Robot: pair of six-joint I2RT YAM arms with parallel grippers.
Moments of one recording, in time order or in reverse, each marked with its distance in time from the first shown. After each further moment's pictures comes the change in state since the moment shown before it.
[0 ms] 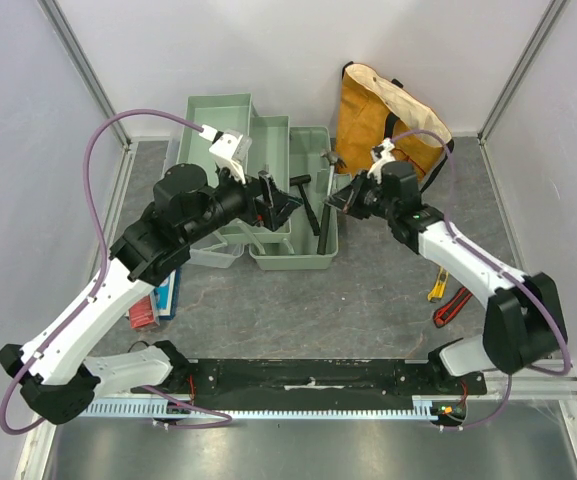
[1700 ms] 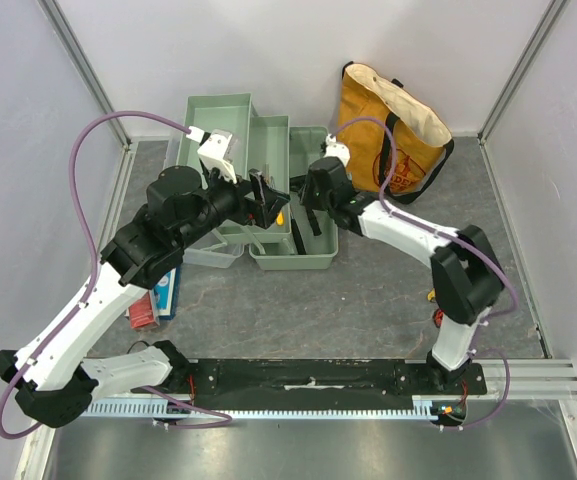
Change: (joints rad) left arm 0.000 -0.031 0.019 -0.084 -0.129 0.009; right arm 0.256 0.451 0.342 -0.080 0.568 -0.139
